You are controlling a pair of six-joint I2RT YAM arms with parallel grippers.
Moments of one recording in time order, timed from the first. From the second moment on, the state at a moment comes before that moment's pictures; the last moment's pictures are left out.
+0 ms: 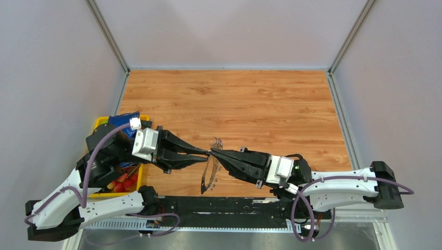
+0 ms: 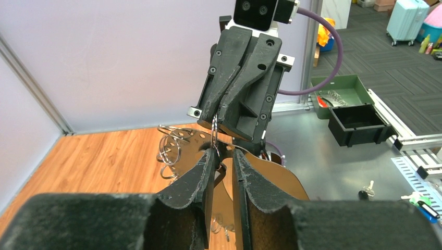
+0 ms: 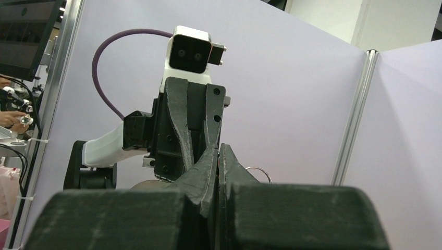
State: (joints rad) left arm -1.07 0.72 1.22 -0.30 0.57 0.01; right arm 1.49 1.07 0.75 1.18 -0.02 -0.35
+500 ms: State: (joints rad) left arm -1.07 0.74 1.21 -0.23 0.60 -0.03; right arm 1.49 1.15 0.74 1.38 -0.05 -0.40
